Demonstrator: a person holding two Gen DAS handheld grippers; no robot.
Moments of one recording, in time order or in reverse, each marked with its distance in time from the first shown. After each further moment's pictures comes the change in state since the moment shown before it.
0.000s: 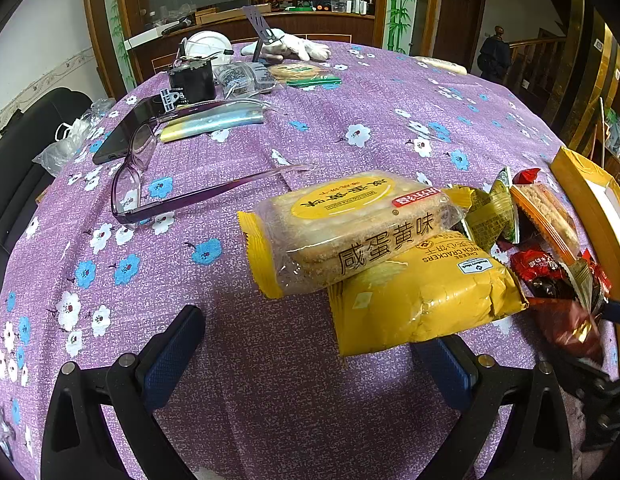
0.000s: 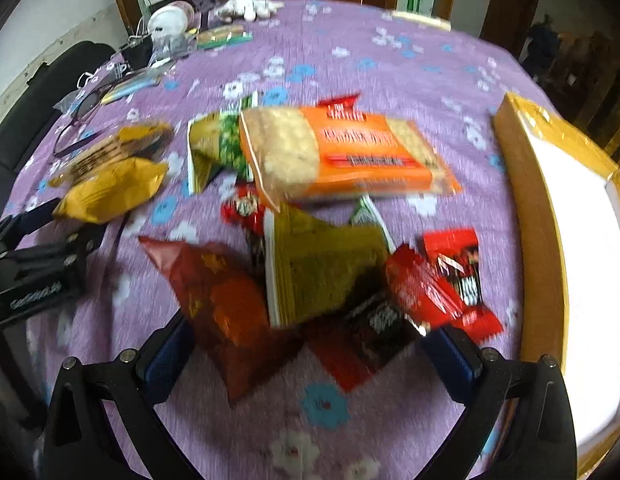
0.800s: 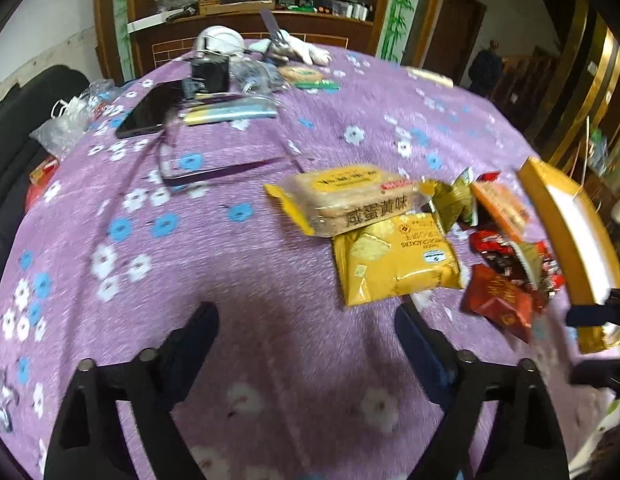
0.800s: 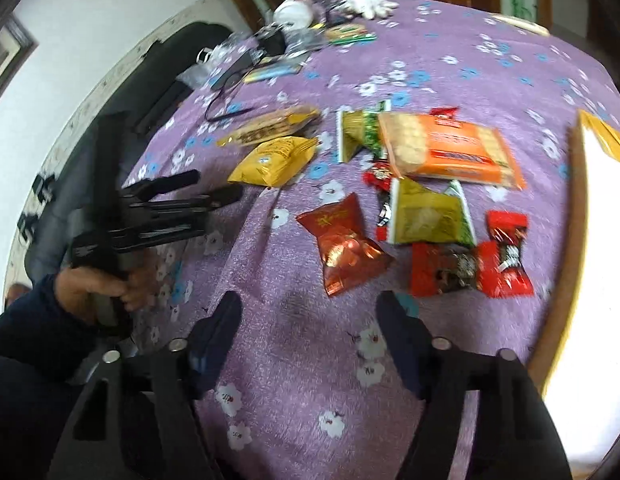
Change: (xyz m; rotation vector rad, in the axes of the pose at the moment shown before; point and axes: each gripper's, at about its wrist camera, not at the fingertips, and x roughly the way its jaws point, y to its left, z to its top) left arm -0.058 0.032 -0.023 -0.074 0.018 -0.117; right arm -0.063 0.007 -0.012 -0.203 0.050 0.389
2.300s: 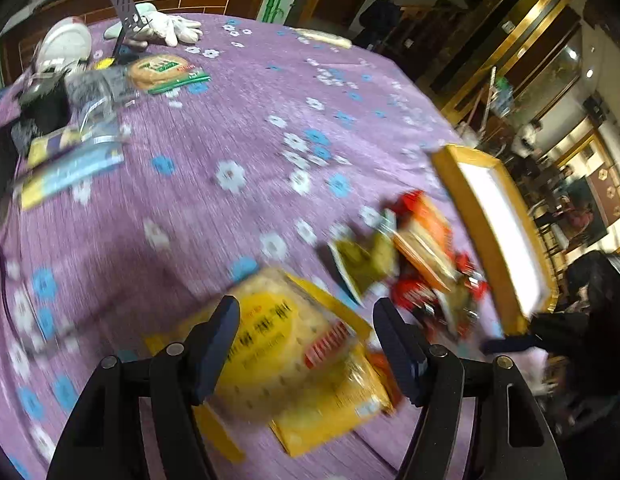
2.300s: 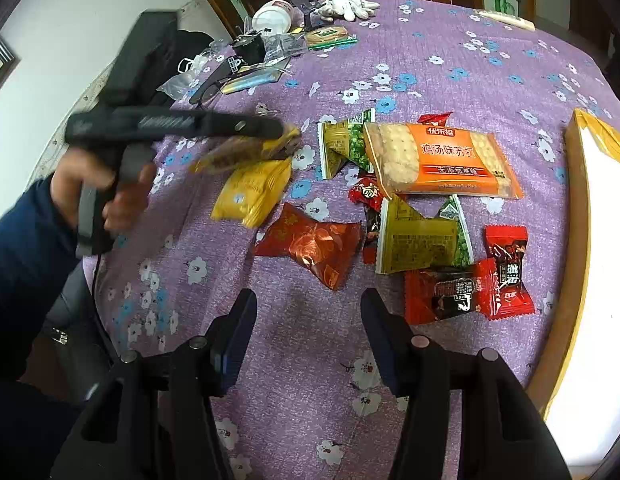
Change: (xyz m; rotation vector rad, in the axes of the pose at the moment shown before) left arm 0.052 -0.027 0.090 0.184 0.215 -0.432; right arm 0.007 -0.008 0.010 0.084 -0.030 -0.032
